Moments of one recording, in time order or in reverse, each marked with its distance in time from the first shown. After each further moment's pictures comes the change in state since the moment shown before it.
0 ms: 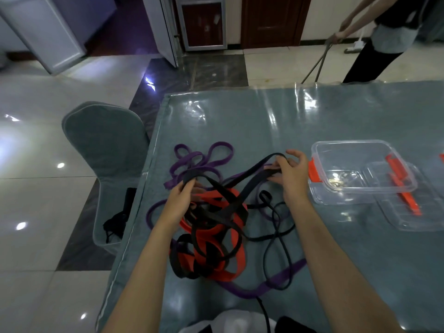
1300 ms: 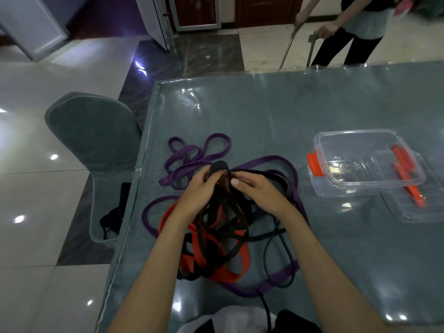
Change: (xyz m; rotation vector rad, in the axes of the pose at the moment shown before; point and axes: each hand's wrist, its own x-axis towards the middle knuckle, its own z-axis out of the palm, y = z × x) left_hand 0.008 0.034 0.046 0.109 -0.252 0.150; right_hand -0.023 0.033 0.025 -0.502 -0.732 -0.039
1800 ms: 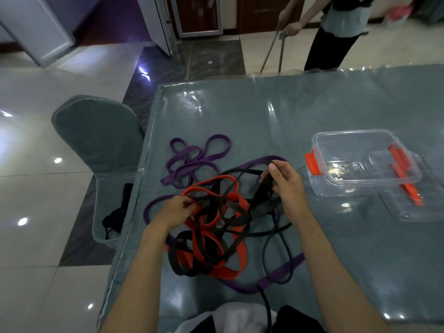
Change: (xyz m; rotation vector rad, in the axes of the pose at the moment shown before) left_hand -0.027 -0.053 -0.052 0.719 -0.029 -0.243; right_hand -0.034 0.007 -0.026 0.426 0.498 -0.037
